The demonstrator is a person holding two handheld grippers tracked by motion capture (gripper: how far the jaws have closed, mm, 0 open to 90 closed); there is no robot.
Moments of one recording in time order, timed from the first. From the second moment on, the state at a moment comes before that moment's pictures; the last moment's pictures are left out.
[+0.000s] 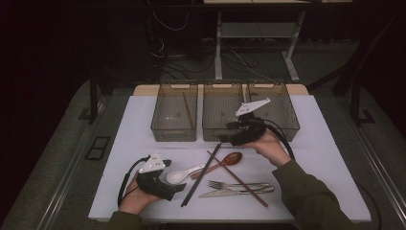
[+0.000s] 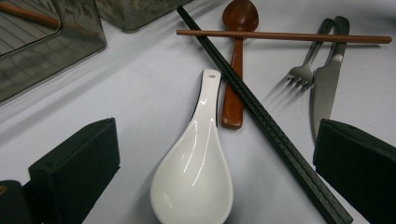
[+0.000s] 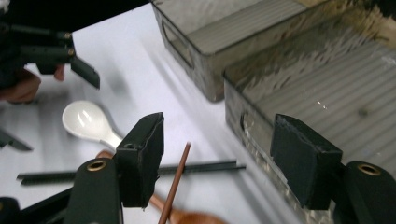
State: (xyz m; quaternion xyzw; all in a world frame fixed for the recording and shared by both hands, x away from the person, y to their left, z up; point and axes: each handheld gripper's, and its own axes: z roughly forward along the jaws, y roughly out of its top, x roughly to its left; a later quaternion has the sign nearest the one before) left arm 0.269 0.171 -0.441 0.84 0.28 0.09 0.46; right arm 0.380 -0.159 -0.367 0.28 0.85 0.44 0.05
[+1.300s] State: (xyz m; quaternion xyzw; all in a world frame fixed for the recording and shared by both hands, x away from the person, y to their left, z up) left arm 0.268 0.167 -0.439 0.84 0.28 0.10 0.46; right arm 0.288 -0.204 -0.431 0.29 0.88 0.39 0.02
